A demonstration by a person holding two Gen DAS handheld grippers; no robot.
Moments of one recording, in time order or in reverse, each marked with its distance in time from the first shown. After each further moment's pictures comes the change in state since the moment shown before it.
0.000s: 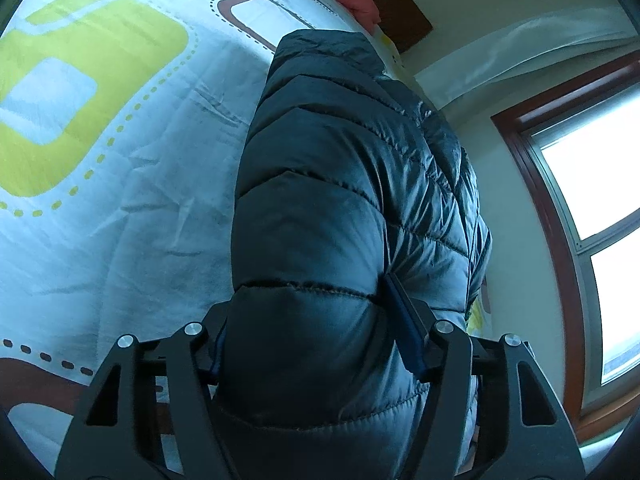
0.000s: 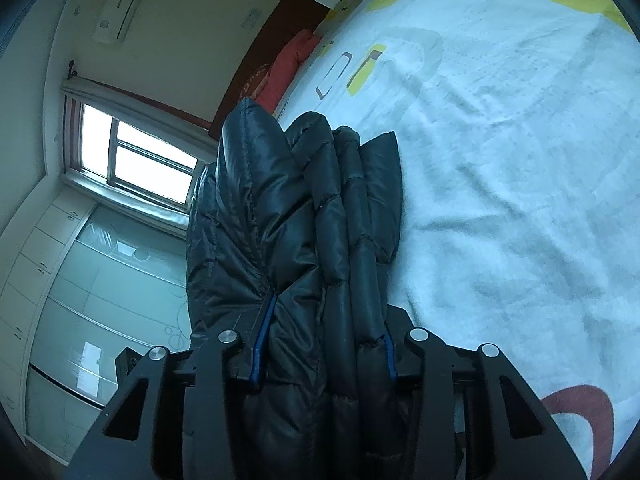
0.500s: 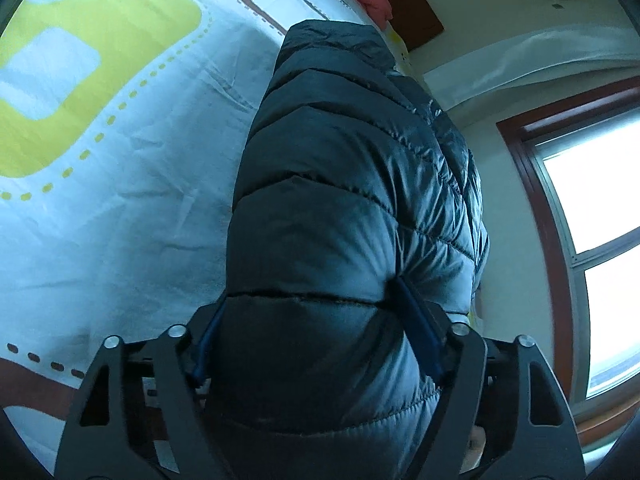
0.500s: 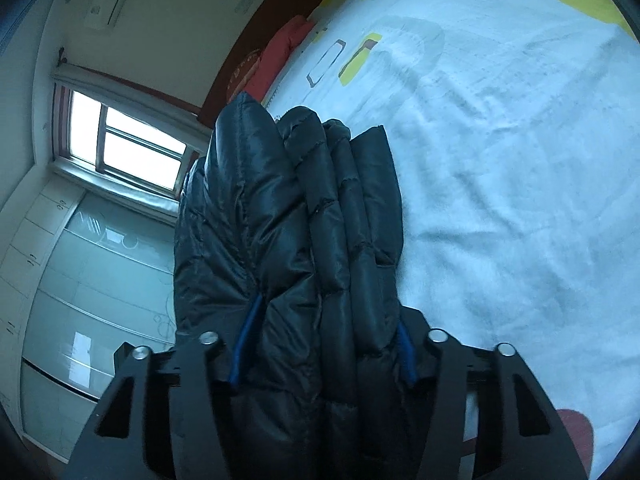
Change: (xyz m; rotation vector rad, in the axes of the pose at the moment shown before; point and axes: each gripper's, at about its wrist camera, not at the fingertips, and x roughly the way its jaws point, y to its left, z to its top) left arm 0.006 0.009 0.002 -0.062 0.029 -0.017; right arm 0.006 -0.001 0.012 -0.013 0.053 -0.039
